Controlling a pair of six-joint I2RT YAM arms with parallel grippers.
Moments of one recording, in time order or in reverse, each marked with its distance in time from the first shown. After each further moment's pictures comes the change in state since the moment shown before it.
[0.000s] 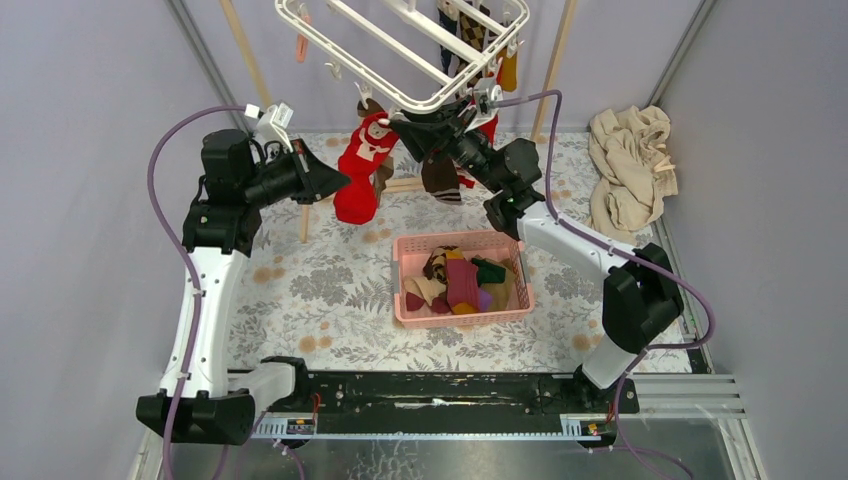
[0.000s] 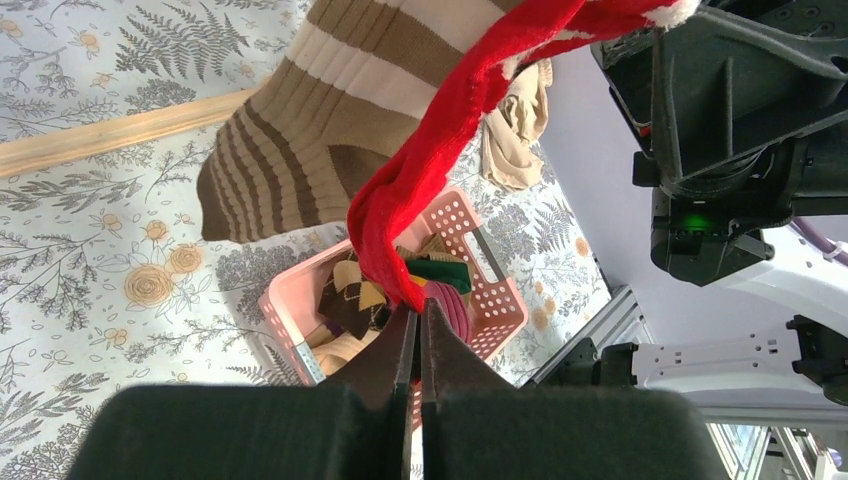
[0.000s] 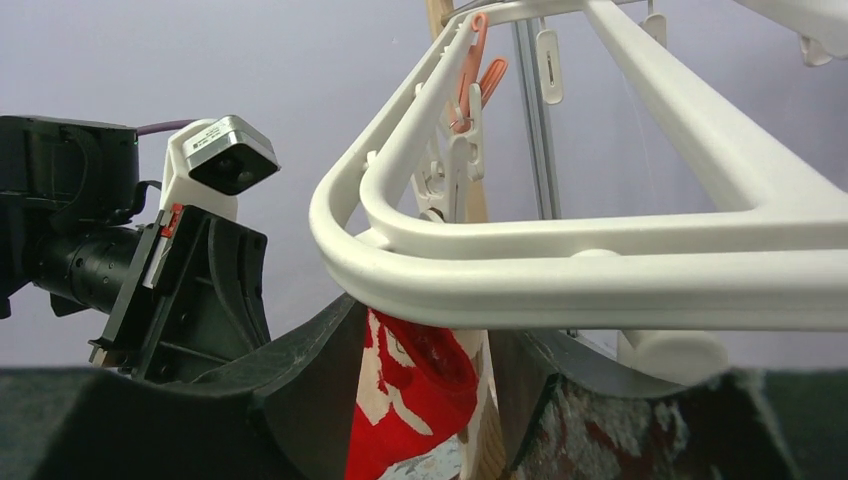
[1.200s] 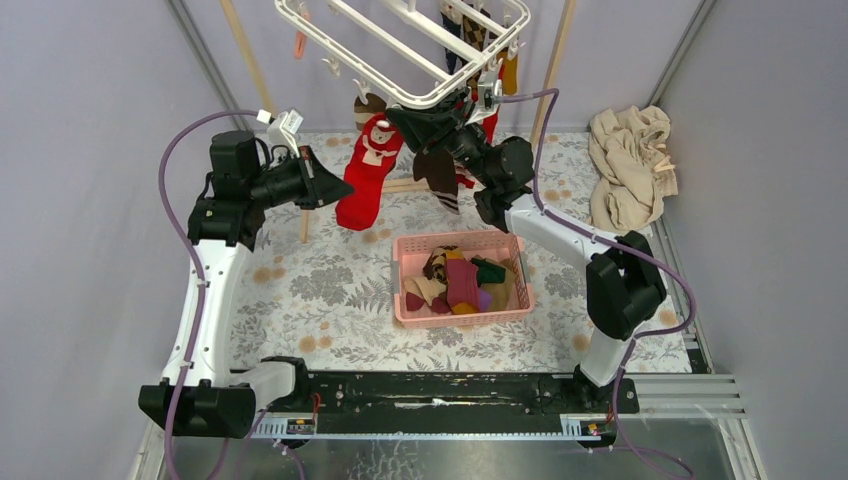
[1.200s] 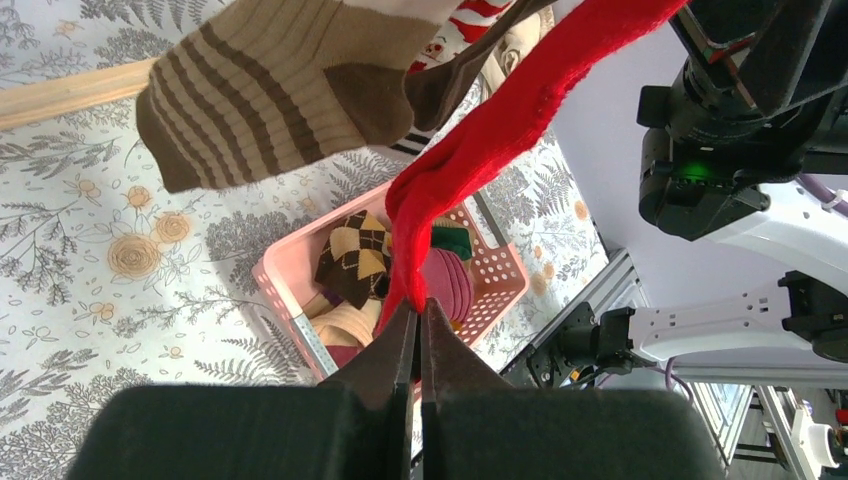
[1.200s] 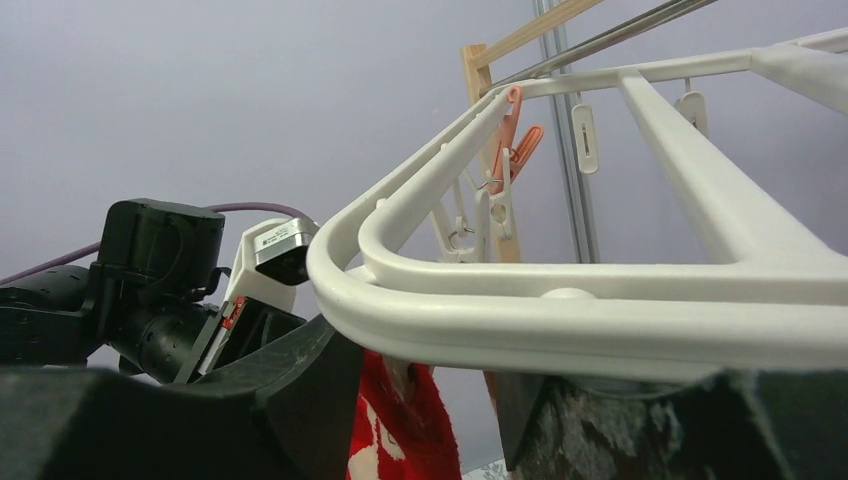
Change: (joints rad) left arm 0.008 0.036 -0.010 -0.058 0.060 0.061; right arm 0.000 0.095 0.079 0.171 -0.006 0.101
